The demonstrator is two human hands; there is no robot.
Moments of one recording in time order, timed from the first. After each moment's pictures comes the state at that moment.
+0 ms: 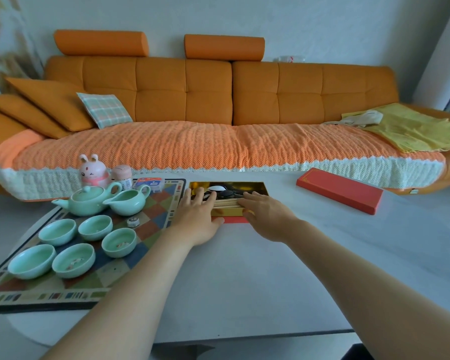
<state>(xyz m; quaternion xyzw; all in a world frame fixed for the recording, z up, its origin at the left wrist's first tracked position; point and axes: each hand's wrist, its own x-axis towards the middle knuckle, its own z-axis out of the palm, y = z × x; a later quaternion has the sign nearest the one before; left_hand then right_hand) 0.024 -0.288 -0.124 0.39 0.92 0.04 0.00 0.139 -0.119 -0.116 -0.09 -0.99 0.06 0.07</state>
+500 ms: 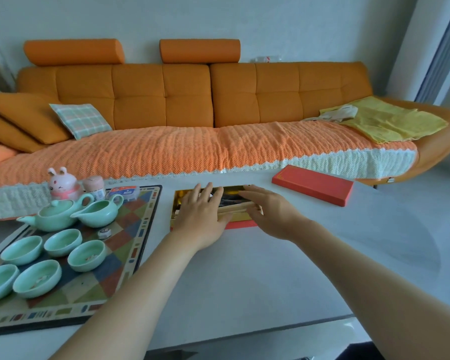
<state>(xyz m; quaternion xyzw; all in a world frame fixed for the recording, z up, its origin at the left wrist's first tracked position) 0.073 -0.242 -0.110 0.45 0.89 0.07 -0.08 0.194 -0.076 -0.108 -0.10 -0.96 0.18 0.18</state>
